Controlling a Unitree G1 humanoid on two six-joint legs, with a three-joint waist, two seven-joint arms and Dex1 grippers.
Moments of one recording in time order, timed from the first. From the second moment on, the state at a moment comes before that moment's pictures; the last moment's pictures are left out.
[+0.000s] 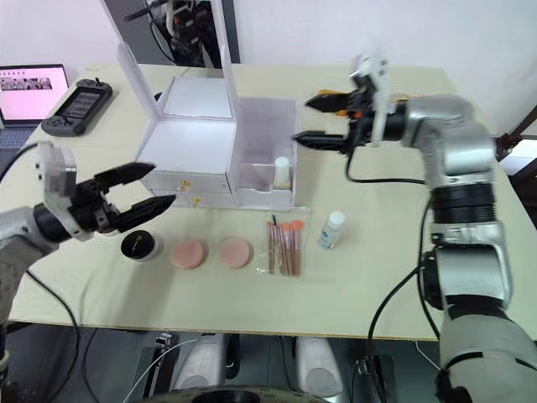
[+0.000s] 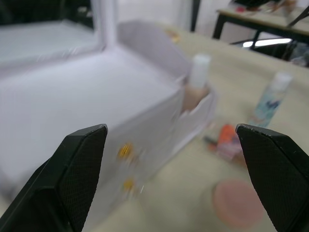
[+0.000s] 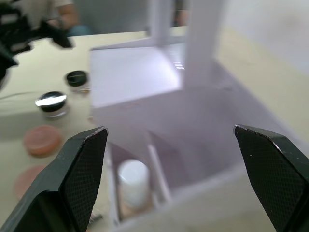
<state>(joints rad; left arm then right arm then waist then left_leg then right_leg) -0.04 0.79 0.43 -0.33 -0.78 0.56 -0.89 -0.93 -0.76 -0.07 0.32 0.37 0.55 1.23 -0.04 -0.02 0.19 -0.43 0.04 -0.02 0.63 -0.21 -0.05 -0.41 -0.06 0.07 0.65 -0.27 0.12</state>
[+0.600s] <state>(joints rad) 0.10 0.90 0.76 0.47 -0.56 0.10 -1.10 -0.24 -0.94 -0.46 0.48 0.37 0.24 1.06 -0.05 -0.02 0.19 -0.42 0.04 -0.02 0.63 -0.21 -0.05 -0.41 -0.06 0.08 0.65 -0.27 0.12</state>
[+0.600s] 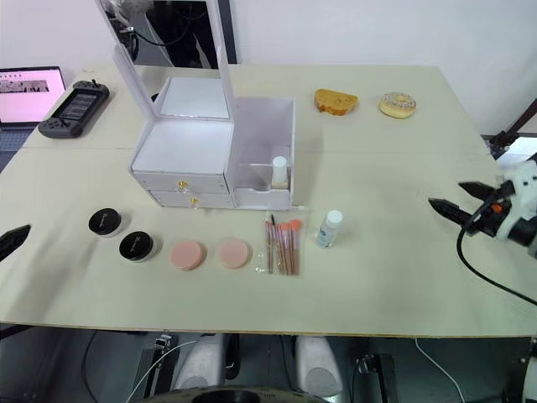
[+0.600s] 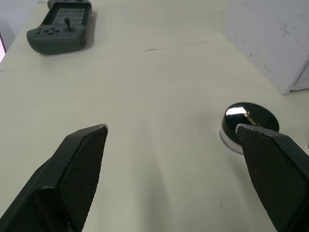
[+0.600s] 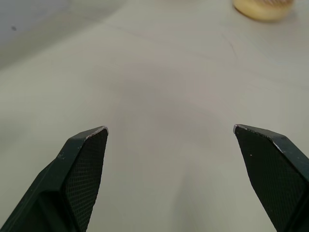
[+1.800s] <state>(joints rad) -0.45 0.89 0.14 -0.26 -0.81 0.66 -1.21 -0.15 -0.93 -0.35 -0.53 0.77 0.88 0.90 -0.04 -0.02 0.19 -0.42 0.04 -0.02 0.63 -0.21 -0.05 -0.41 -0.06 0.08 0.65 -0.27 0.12</state>
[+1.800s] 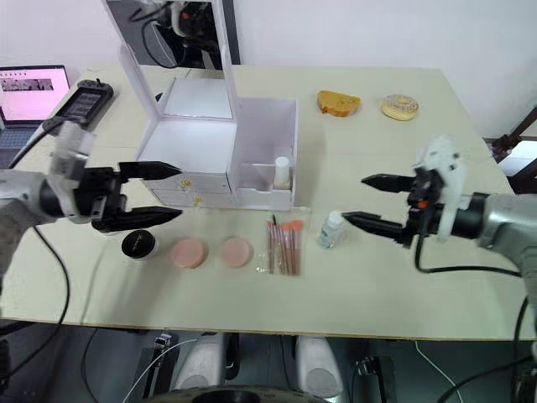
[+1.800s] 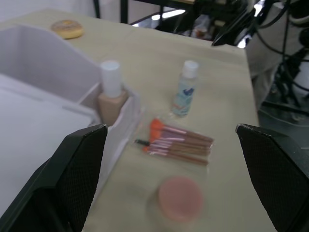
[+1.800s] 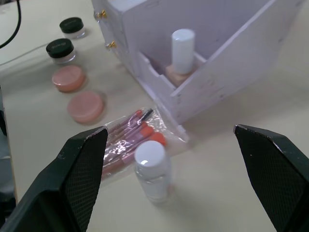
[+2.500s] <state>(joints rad) -0.49 0.84 0.11 -0.28 -0.82 0.69 -1.17 -0.09 -0.86 -0.20 -0.47 0.61 0.70 0.86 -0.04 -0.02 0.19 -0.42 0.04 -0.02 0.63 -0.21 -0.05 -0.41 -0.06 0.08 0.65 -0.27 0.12</state>
